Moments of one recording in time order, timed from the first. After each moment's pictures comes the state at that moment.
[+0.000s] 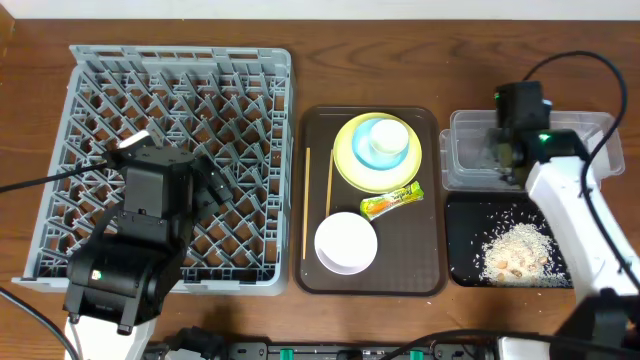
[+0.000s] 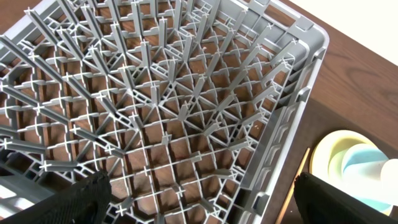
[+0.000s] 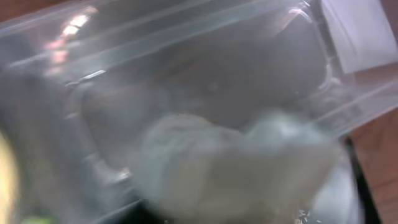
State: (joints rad) left arm -0.24 0.96 1.21 -1.12 -0.32 -0.67; right arm 0.04 1.55 1.17 -0.80 0.33 0.39
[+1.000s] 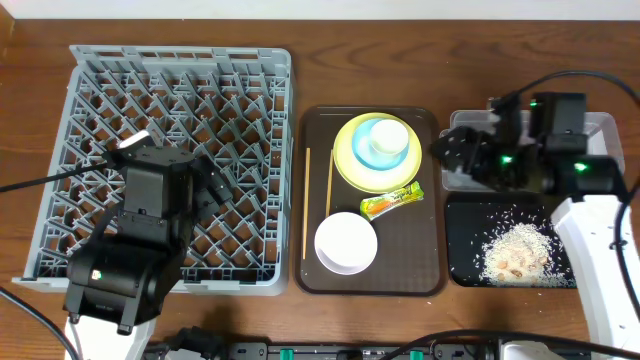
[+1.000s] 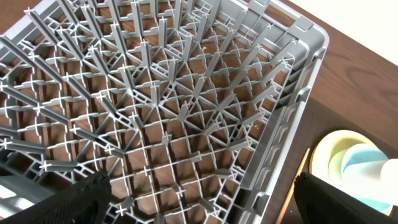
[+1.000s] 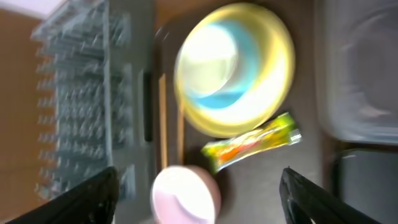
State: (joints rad) left arm -0.24 0.96 1.21 -1.12 -0.32 -0.67; right arm 0.05 1.33 1.16 -0.83 -0.56 0.42
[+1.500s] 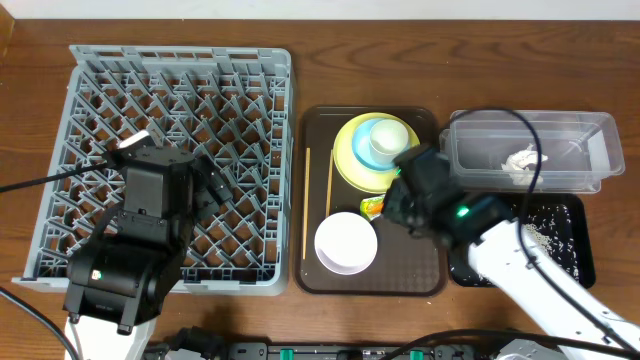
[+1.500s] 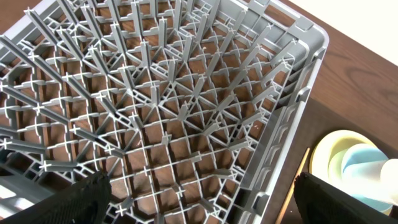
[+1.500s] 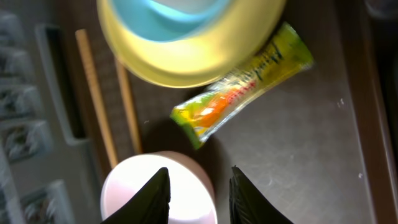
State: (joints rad) left arm -0.24 0.96 1.21 -1.12 -0.32 -0.67; right arm 0.60 1.33 0.93 -0.69 0.05 0.96
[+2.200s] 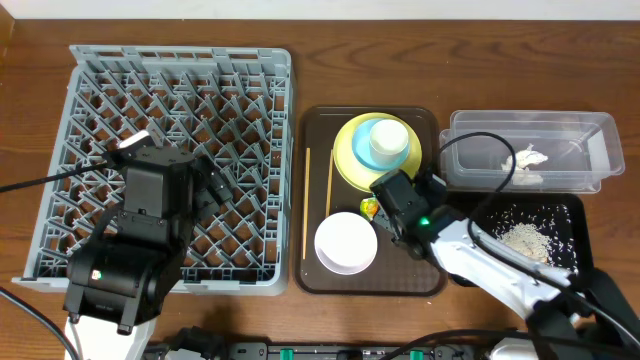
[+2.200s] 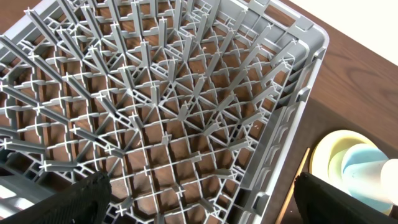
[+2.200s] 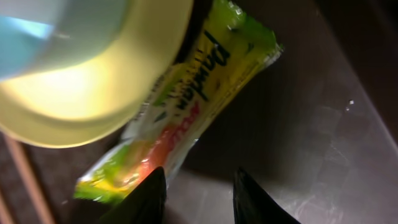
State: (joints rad) left arm -0.24 0.96 1.21 -1.12 -0.32 -0.67; right arm 0.65 1.55 0.73 -0.36 0.22 1.20
